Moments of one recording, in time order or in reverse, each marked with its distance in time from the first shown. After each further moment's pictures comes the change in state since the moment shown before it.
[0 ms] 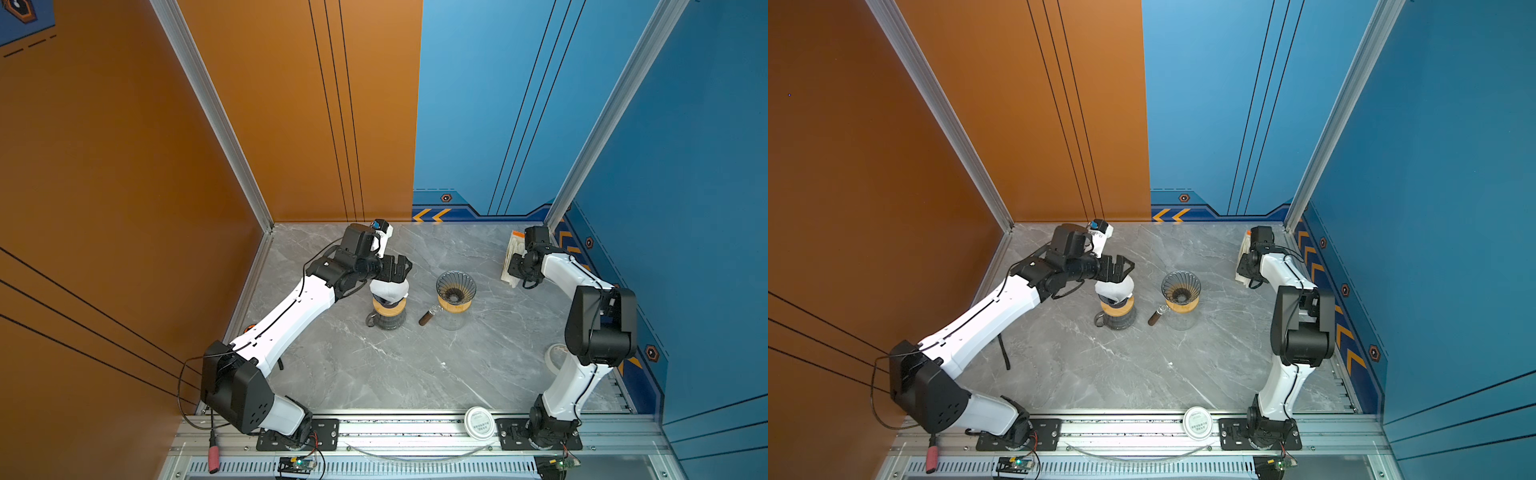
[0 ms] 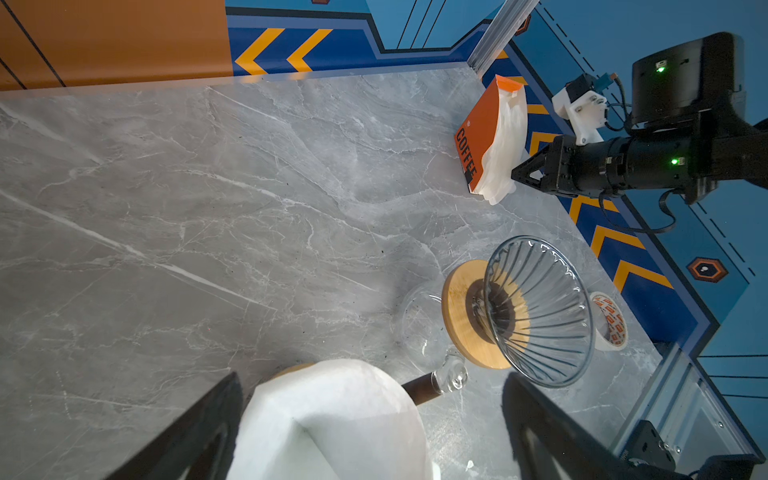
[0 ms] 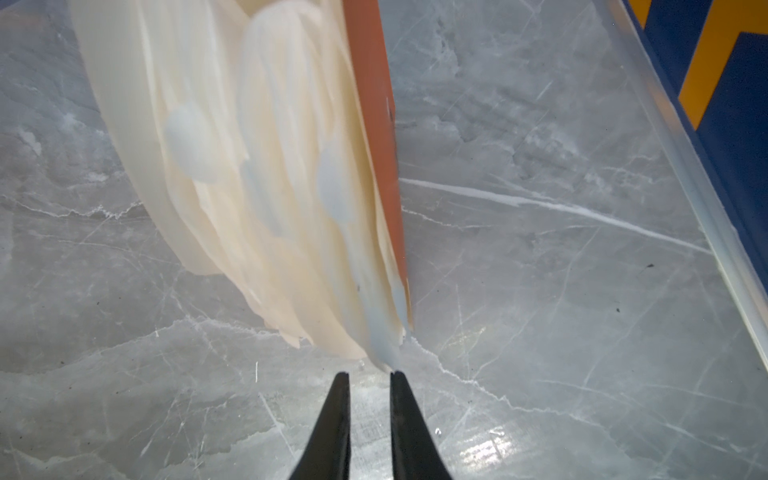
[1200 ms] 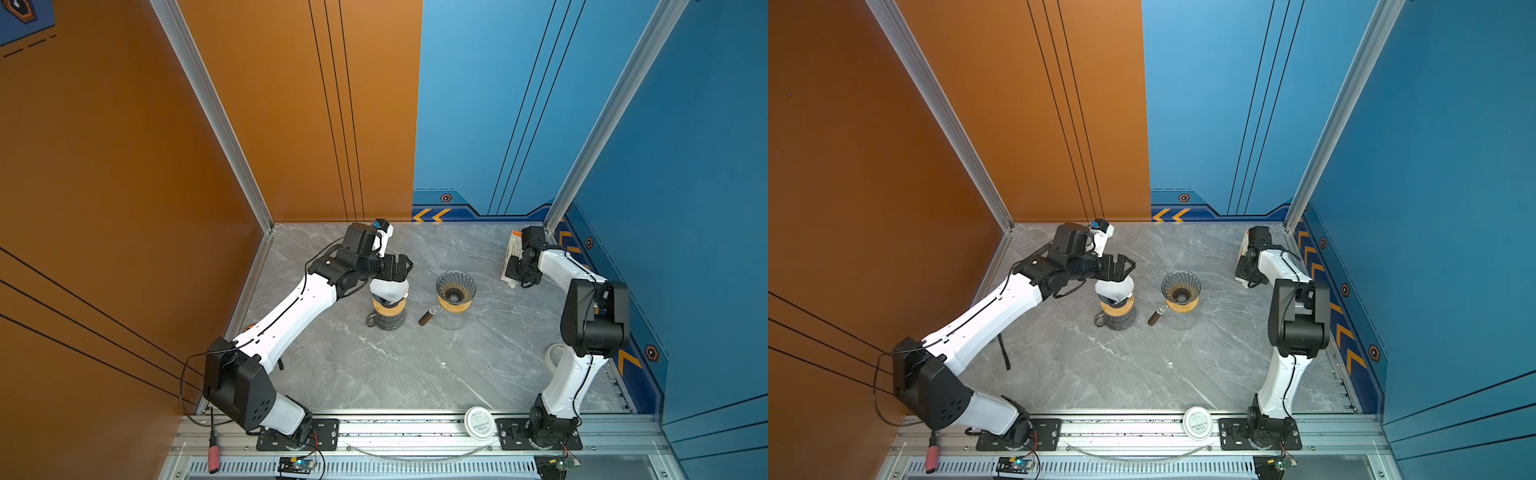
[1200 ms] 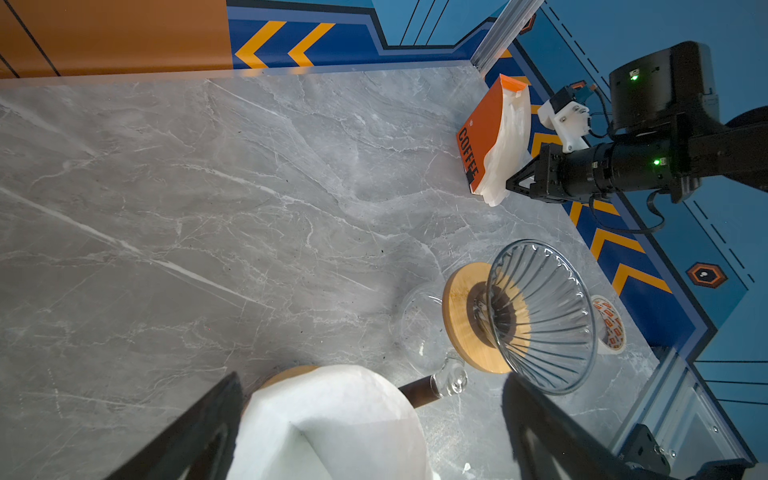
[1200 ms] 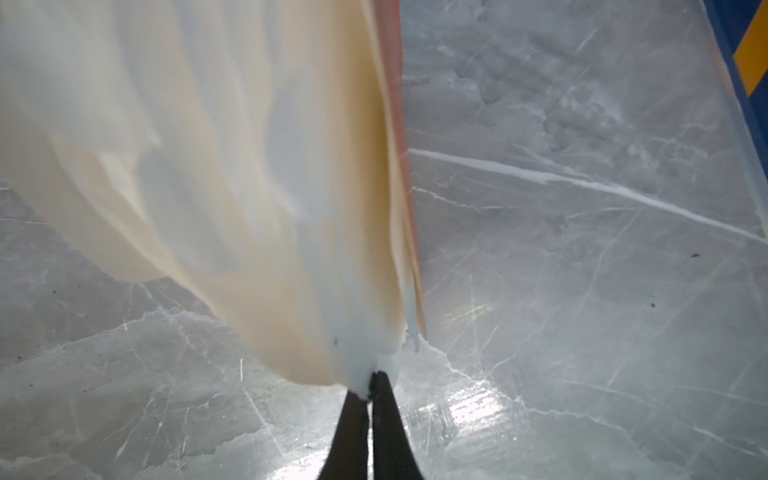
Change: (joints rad) left arm 0.000 0.020 0.011 -0.004 0.003 -0.014; right arm 0.000 0.054 0.051 -0.089 -0.023 -0.004
